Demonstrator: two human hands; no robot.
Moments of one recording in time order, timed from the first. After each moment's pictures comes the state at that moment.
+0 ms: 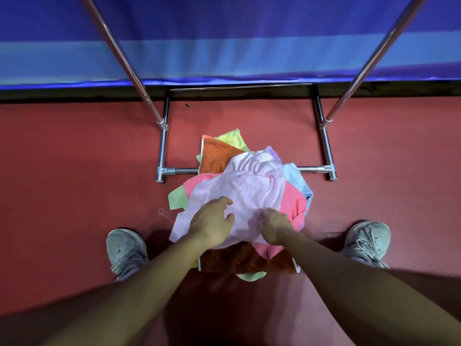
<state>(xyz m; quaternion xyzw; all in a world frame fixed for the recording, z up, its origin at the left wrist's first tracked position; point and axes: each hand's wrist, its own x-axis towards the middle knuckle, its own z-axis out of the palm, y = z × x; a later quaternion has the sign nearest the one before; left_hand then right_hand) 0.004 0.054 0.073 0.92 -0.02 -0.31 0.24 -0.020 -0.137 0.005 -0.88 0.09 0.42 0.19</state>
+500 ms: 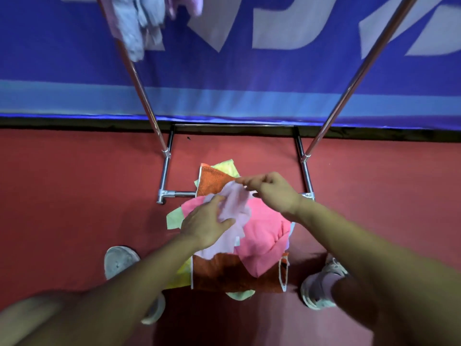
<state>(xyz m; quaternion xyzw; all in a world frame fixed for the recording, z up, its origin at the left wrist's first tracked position) 0.001 0.061 0.157 0.93 -0.06 -0.24 0.29 0.023 -0.140 0.205 -0.79 0.08 0.22 0.57</state>
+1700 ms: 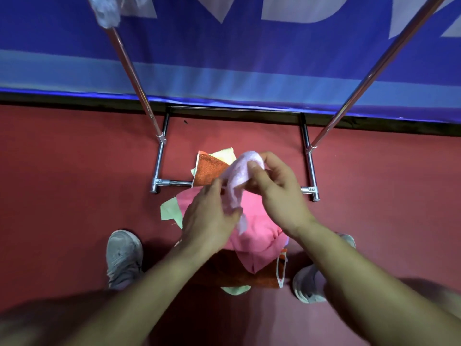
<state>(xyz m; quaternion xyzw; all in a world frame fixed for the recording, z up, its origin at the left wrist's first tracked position) 0.003 0.027 0.200 0.92 0.01 -0.13 0.37 0.020 -0.118 0.215 -0.72 0.05 0.04 0.69</state>
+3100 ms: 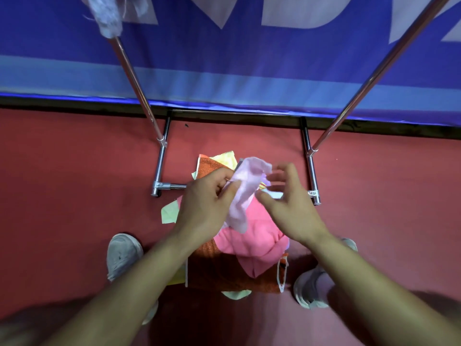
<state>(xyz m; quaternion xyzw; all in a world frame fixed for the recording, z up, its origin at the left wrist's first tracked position) 0.029 0.035 0.211 0.87 -0.07 -0.05 0.49 0.009 -0.152 0.201 -0.84 0.10 0.07 0.53</state>
